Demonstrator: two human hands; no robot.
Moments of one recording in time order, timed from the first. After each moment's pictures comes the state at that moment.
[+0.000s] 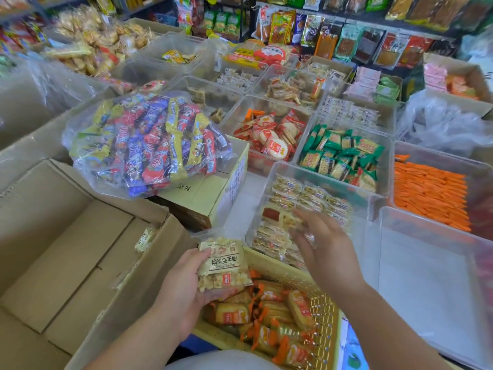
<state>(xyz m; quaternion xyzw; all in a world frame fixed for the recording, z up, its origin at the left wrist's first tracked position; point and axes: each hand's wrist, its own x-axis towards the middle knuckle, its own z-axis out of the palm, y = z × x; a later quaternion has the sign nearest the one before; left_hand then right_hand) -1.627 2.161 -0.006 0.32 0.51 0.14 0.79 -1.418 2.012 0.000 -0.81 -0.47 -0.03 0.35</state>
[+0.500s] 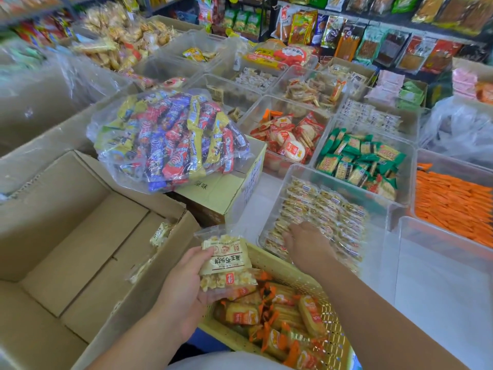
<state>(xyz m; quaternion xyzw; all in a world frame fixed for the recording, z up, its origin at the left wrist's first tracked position) -1.646 2.170 0.000 0.29 0.48 0.17 0.81 -1.394 2.075 -0.070 -0.89 -0.40 0.23 0.05</state>
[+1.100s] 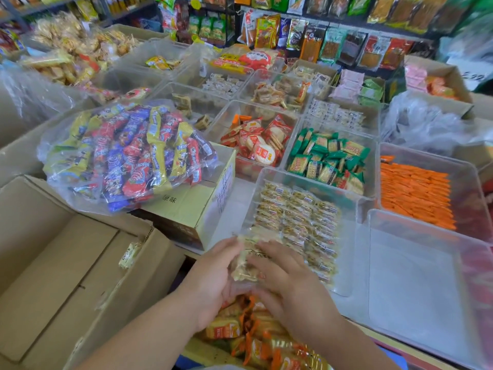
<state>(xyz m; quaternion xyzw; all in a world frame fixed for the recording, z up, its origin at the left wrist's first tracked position) -1.565 2.157 0.005 0.38 0.41 0.02 0.83 -1.458 2.001 -0.004 -0.77 -0.58 0.06 0.27</state>
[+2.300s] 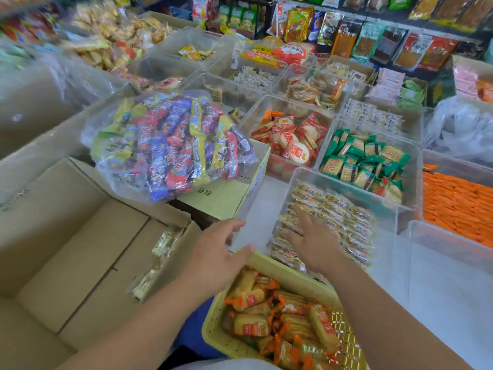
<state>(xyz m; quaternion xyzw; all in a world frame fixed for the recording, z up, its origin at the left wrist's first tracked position) -1.603 2.227 -0.023 0.82 0.33 0.13 0.44 -1.385 2.094 -0.059 -0.89 -0.37 0.25 0.10</state>
